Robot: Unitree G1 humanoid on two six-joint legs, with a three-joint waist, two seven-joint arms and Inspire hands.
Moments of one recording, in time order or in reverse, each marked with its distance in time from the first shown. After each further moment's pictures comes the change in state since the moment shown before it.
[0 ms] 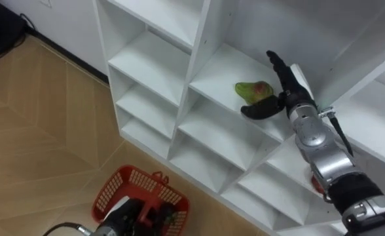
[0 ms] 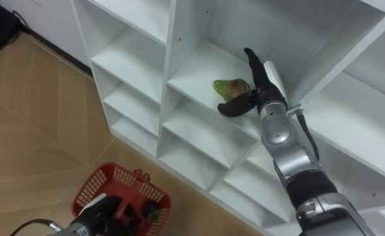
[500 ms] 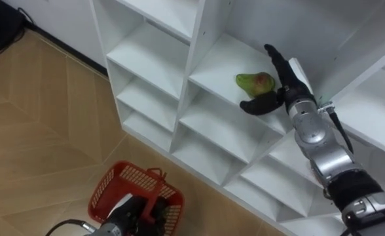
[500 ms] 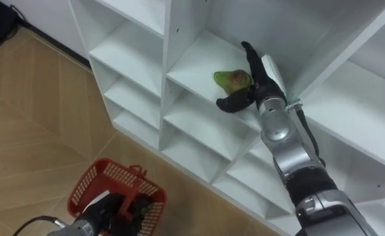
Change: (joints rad) left arm -0.040 -0.026 -0.008 0.052 -0.001 -0.006 0.020; right arm -0.006 0.001 -0.001 0.012 -0.039 -0.045 0.000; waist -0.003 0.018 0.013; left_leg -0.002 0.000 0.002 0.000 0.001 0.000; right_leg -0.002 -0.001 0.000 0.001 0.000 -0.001
